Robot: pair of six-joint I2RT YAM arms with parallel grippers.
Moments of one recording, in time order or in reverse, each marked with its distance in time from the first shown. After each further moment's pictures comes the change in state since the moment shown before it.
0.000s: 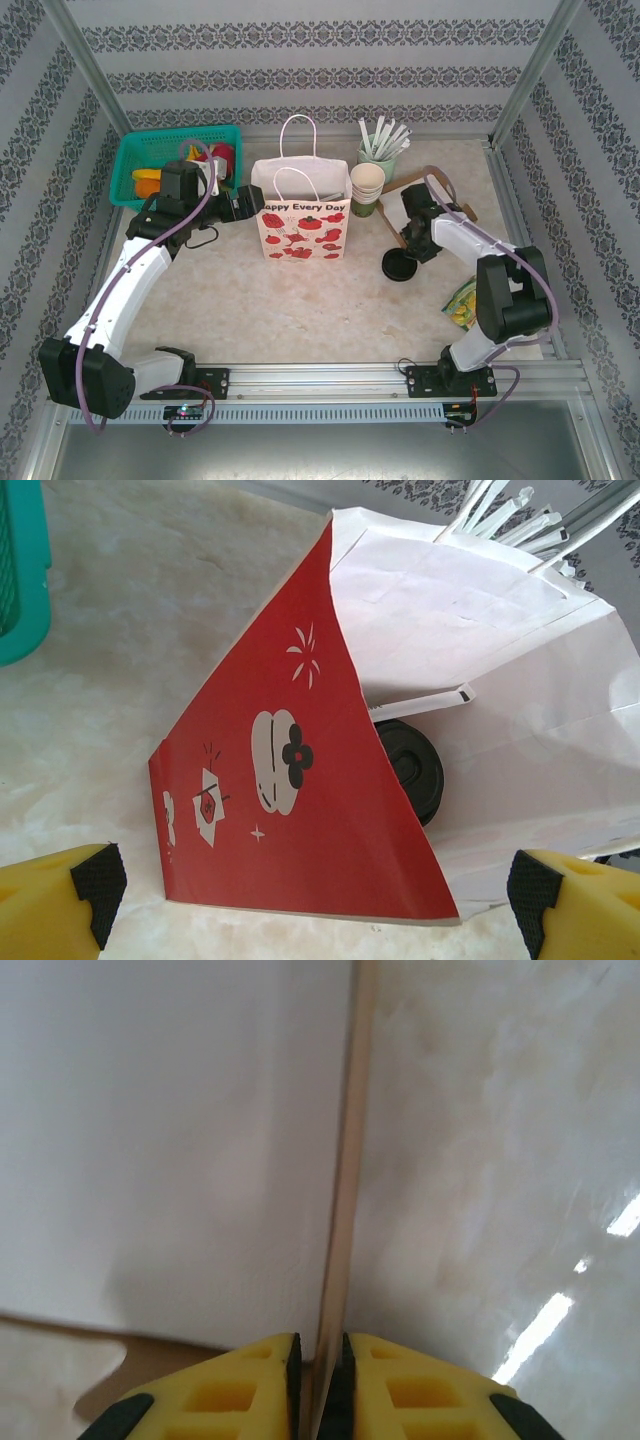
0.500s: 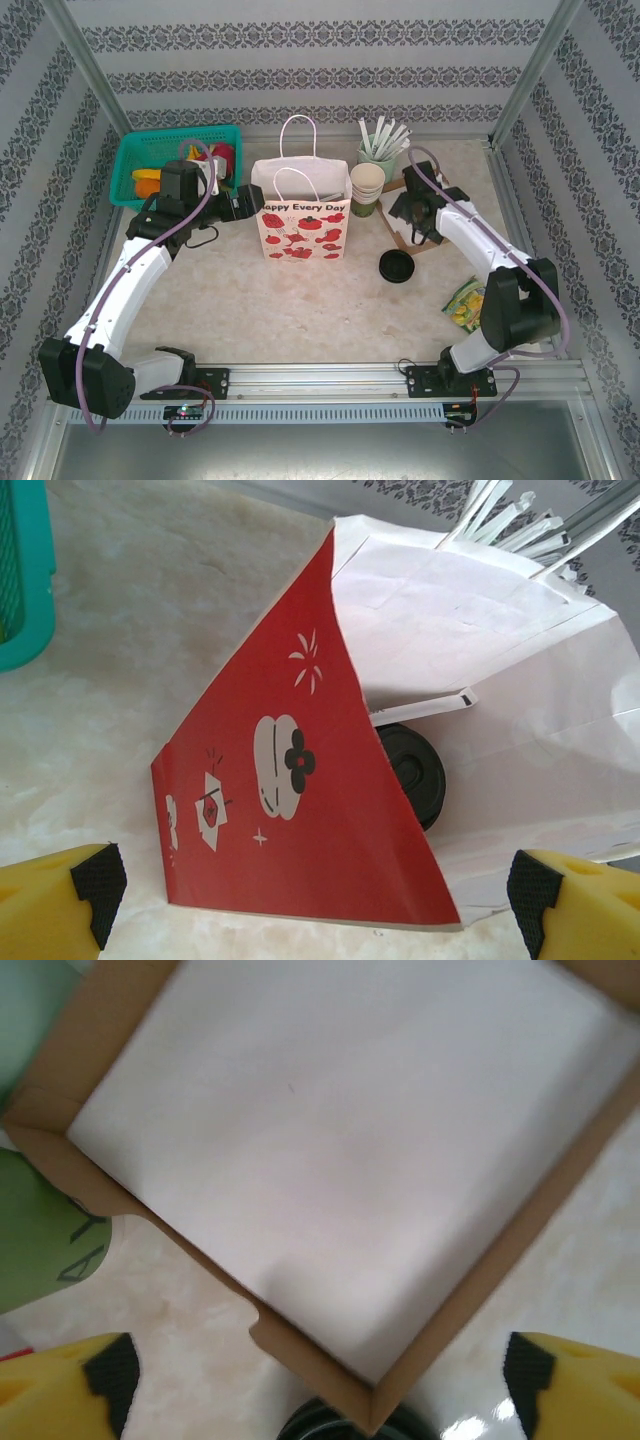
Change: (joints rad) left arm 0.000 0.000 -0.003 0.023 0.003 -0.001; right arm -0.005 -0.026 0.205 -0.067 0.045 -0.561
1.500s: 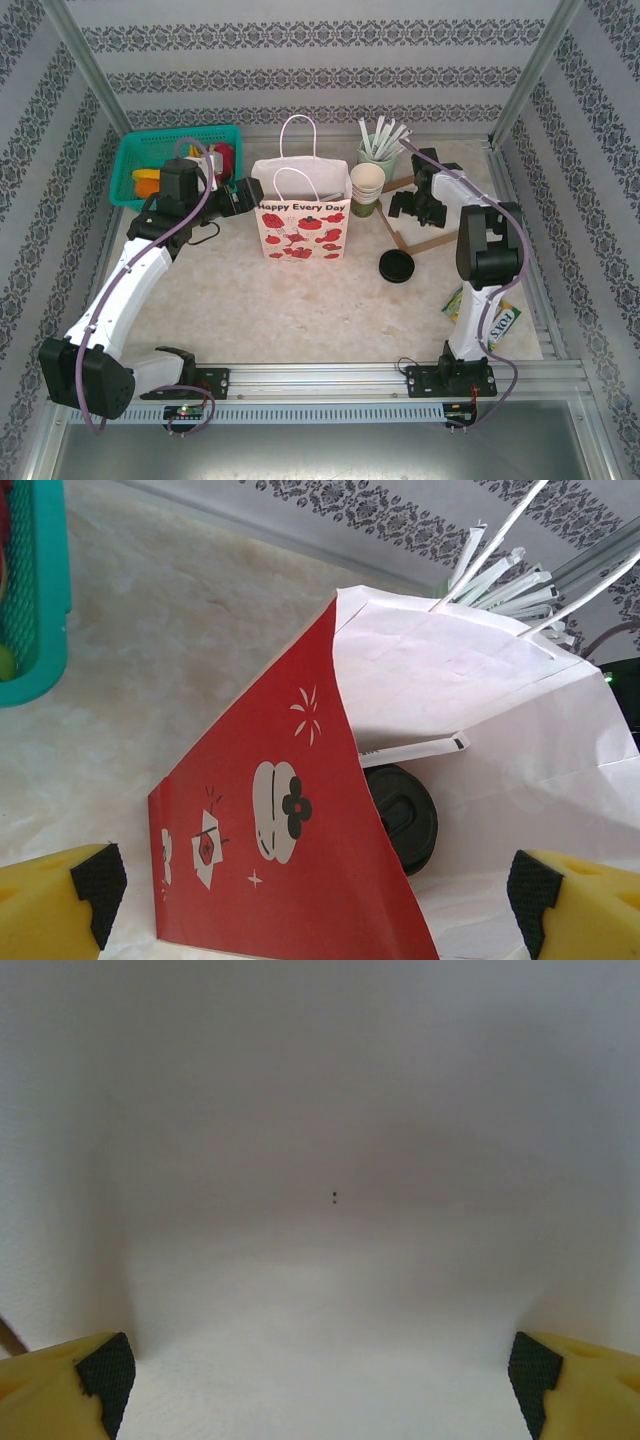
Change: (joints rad) left arm -0.005 -0.003 -0.006 0.058 -0.052 -0.061; right arm -0.152 0.452 0.280 -0.065 -0.240 -0.395
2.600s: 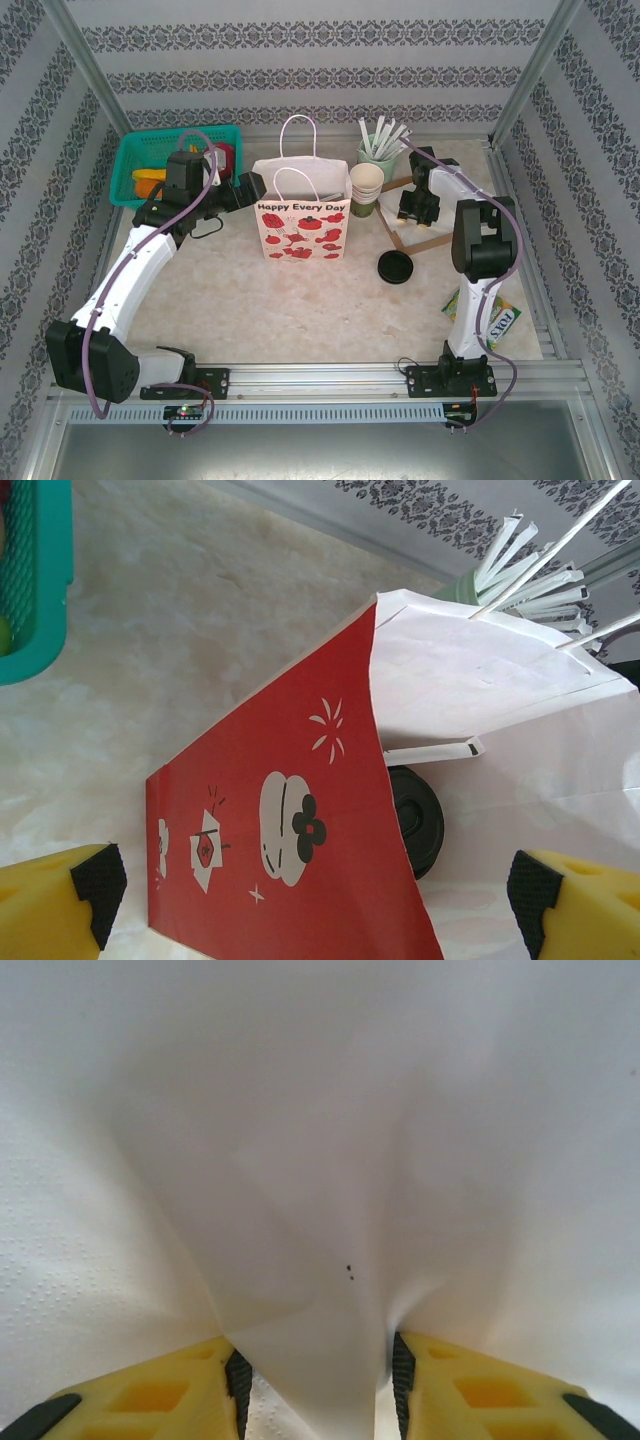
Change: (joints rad) left arm 0.000 0.084 0.072 -0.060 -0.002 -0.045; right arm 0.000 0.068 0.084 -0.077 -0.007 0.058
